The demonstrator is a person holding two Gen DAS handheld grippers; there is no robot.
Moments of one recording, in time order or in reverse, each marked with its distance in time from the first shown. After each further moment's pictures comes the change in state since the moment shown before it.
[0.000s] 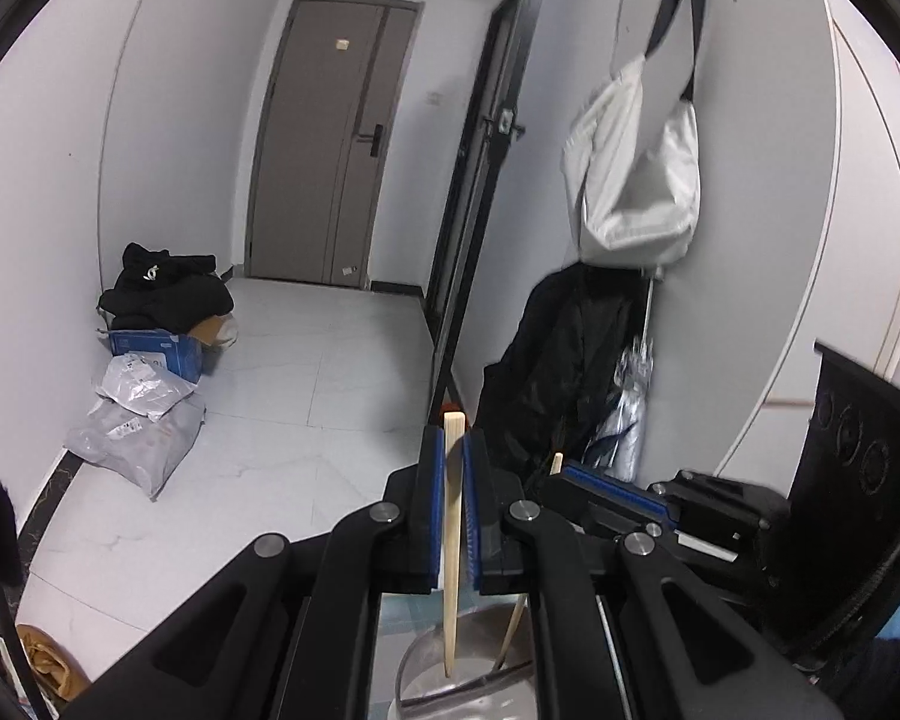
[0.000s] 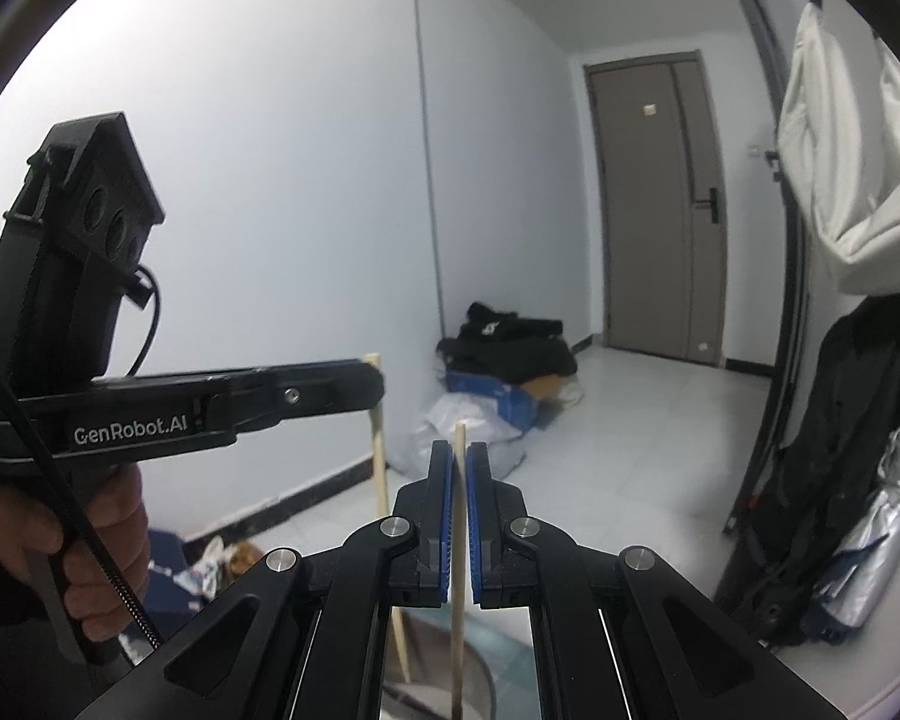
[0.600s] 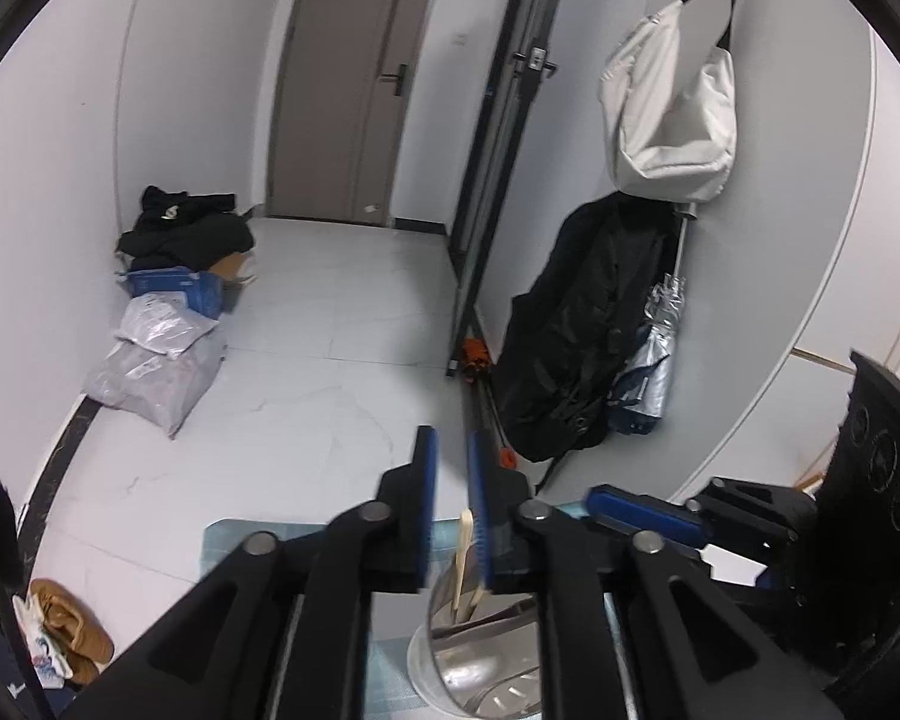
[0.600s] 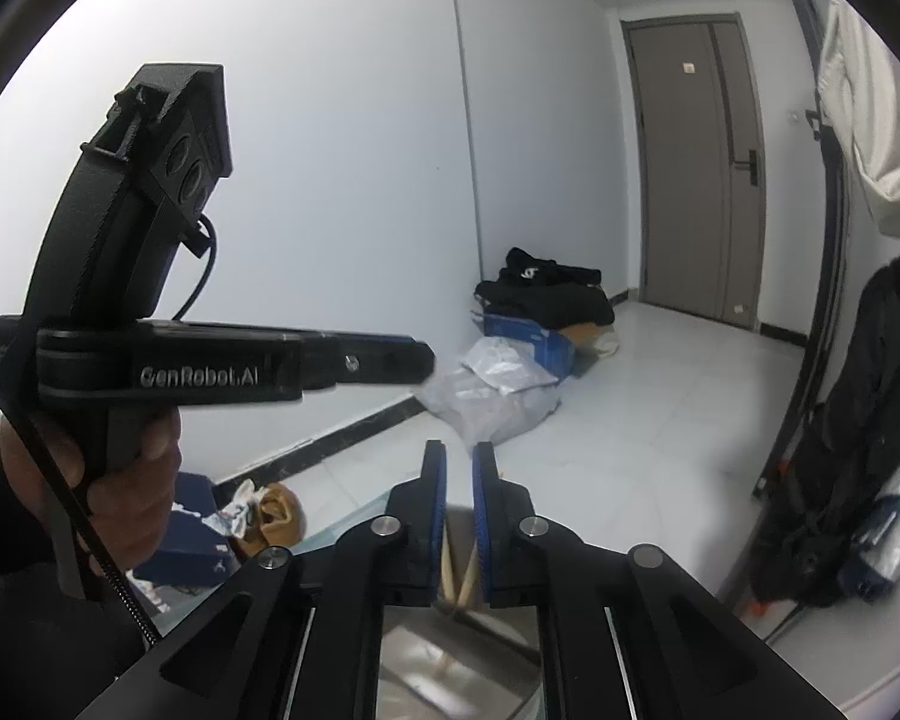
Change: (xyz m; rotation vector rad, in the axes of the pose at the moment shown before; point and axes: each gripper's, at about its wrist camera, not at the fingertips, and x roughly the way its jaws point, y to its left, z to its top) left arm 0.000 0.009 -0.011 -0.043 0.135 0.068; right arm -0.008 0.023 -0.037 -0.001 0.111 0.078
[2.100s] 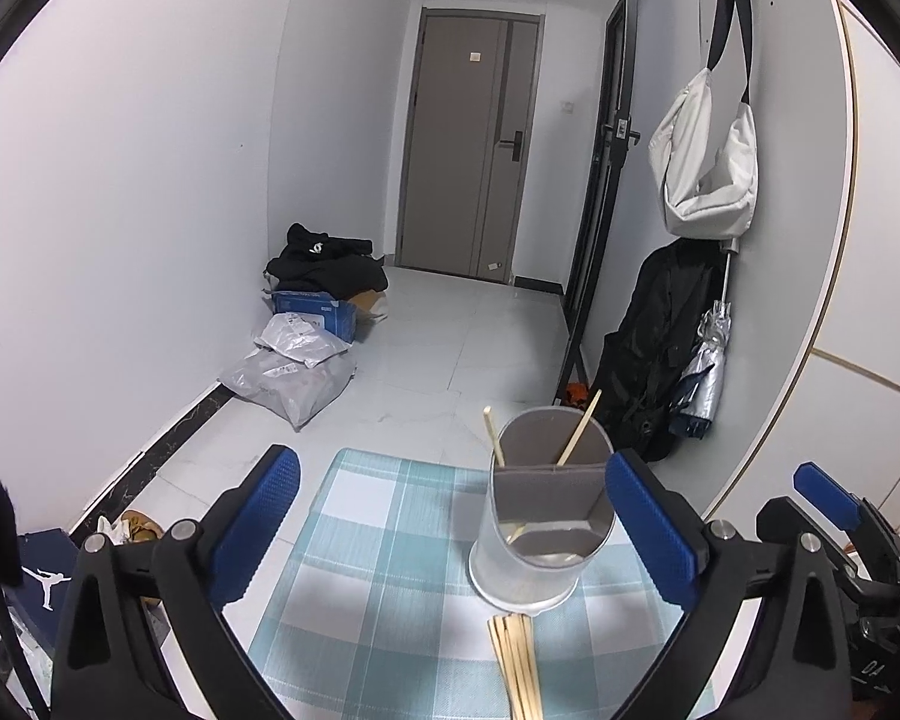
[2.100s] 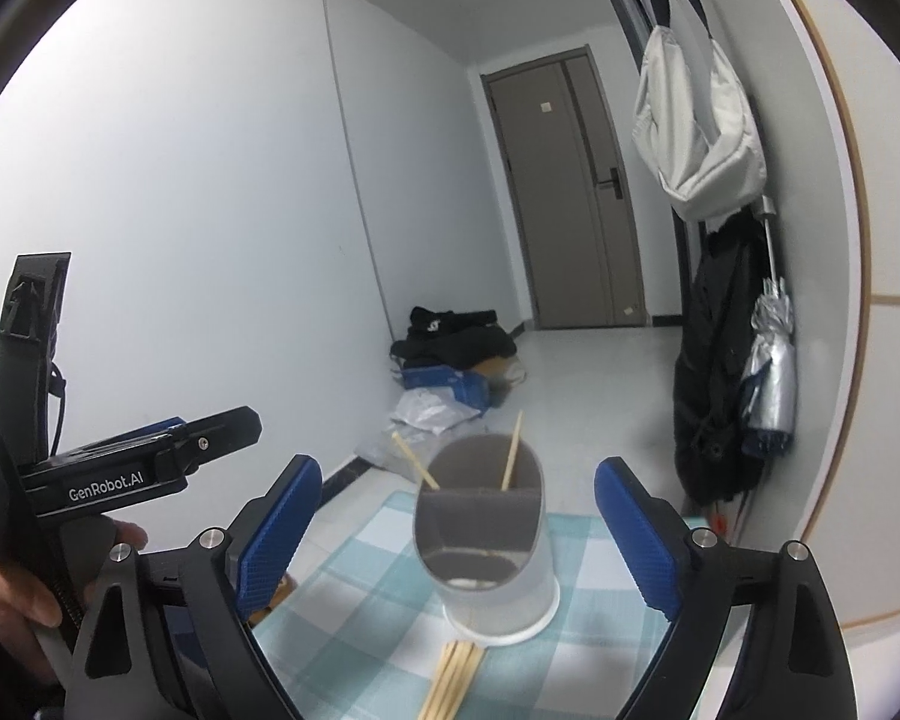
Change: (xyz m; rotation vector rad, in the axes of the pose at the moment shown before) left arm -0.105 -0.037 -0.100 -0.067 -0.182 0.315; right arm -0.130 0.067 -0.043 0.218 -0.160 -0.257
